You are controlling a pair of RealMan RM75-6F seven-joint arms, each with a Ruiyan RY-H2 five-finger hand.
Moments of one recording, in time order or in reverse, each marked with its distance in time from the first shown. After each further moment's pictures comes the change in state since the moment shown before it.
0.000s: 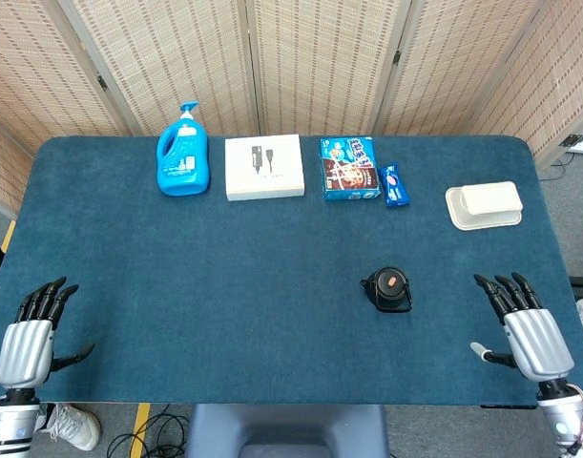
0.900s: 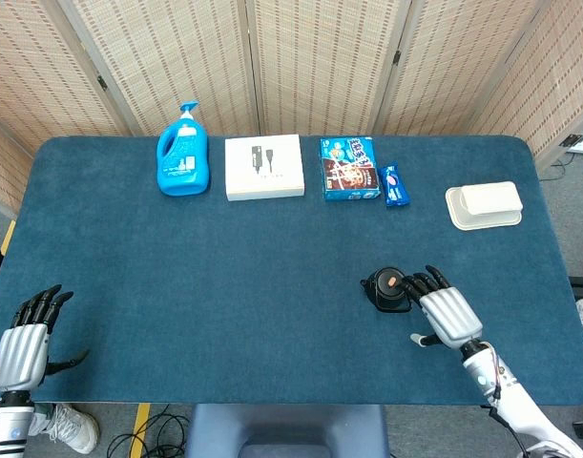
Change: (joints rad) left arm 0.004 0.011 0.013 0.025 -0.047 -0.044 -0.032; right arm 0.252 -0.169 0.050 0.064 0.128 -0.371 -0.141
